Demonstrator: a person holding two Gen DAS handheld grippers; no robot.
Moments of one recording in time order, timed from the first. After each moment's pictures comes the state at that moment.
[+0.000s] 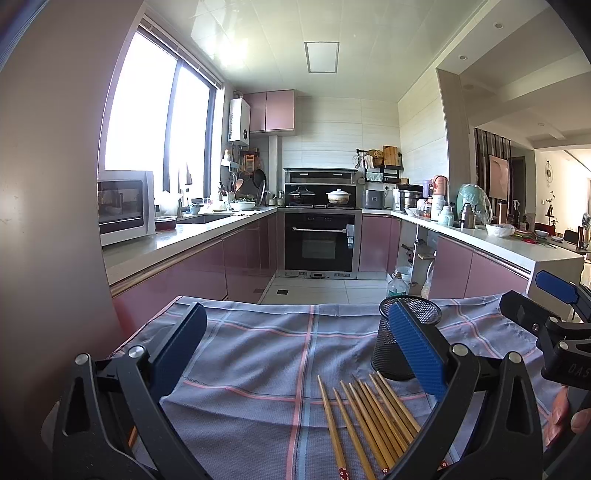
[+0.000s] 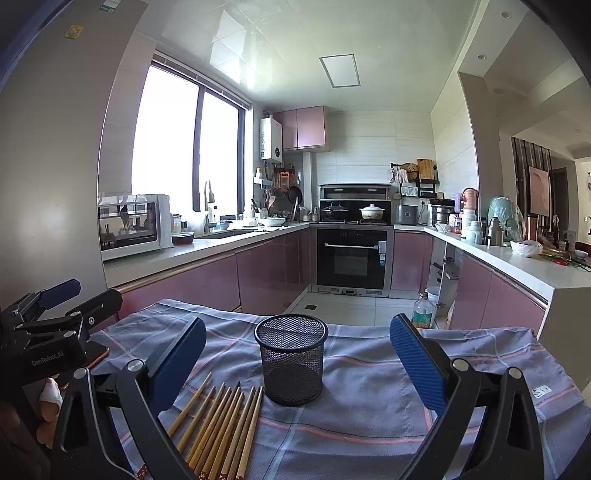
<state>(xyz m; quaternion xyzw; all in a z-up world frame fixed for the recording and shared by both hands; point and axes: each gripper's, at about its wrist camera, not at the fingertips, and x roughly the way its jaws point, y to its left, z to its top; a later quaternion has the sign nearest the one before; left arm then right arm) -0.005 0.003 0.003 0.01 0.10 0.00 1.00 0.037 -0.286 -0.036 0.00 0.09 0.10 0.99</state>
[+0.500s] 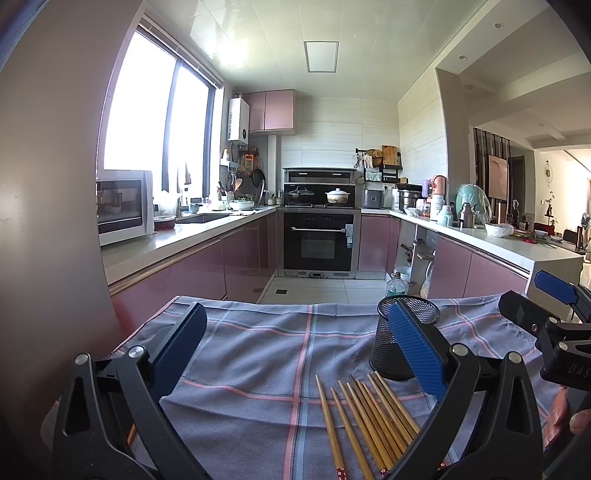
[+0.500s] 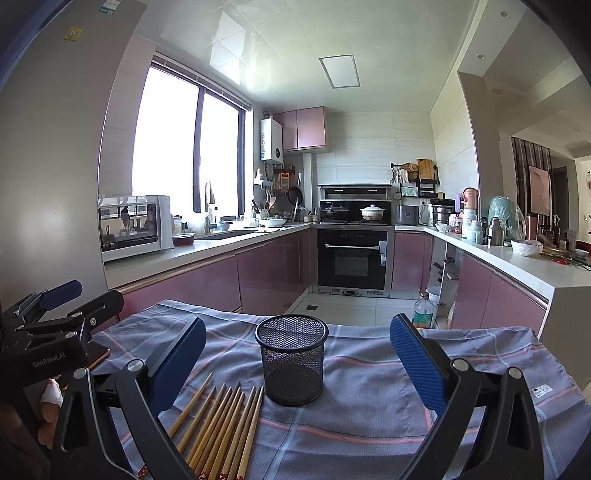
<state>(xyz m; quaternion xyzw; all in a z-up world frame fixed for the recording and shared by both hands) -0.006 0.005 0.003 0.00 0.10 0.00 1.00 0.037 -0.285 -0.034 0.00 0.09 0.11 0.99</state>
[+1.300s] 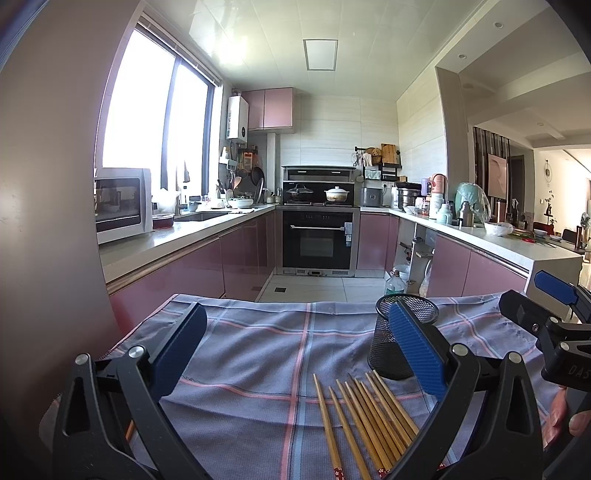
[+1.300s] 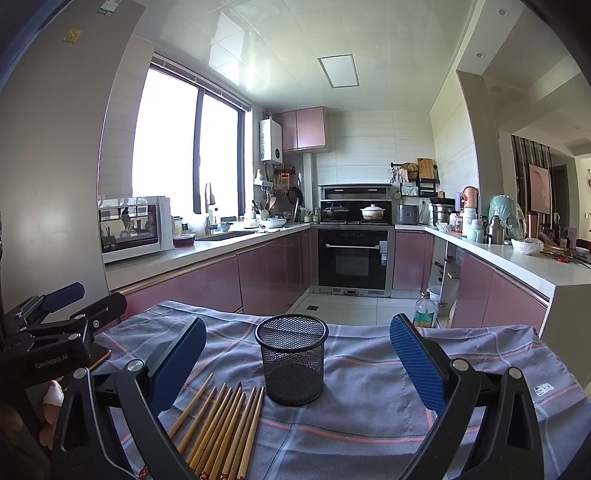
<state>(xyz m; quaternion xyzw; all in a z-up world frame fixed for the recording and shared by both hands) -0.006 0.002 0.003 0.00 0.10 0.00 1.00 0.037 -0.285 -0.035 0.00 0.09 0.11 0.99</state>
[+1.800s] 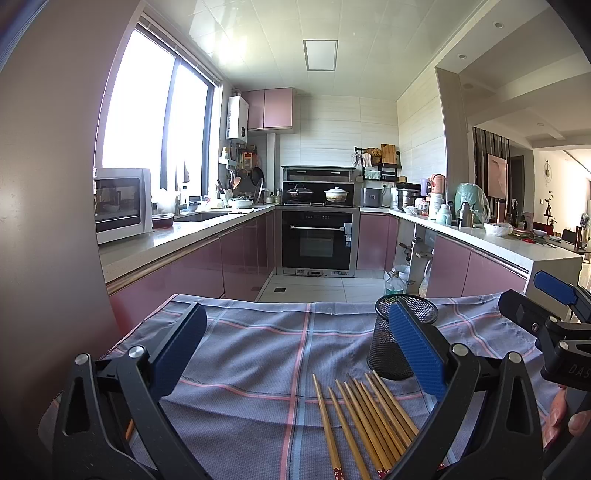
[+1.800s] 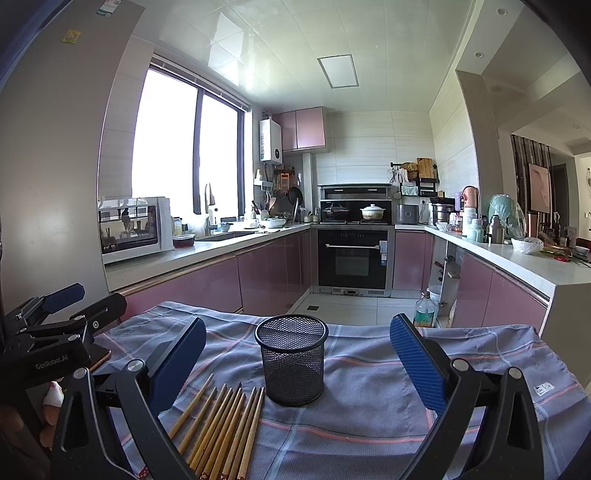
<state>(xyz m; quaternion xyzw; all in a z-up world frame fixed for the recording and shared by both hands) -0.006 0.003 0.003 0.00 0.10 0.00 0.99 0.037 -0.287 -0.035 0.01 0.09 0.11 0.99</state>
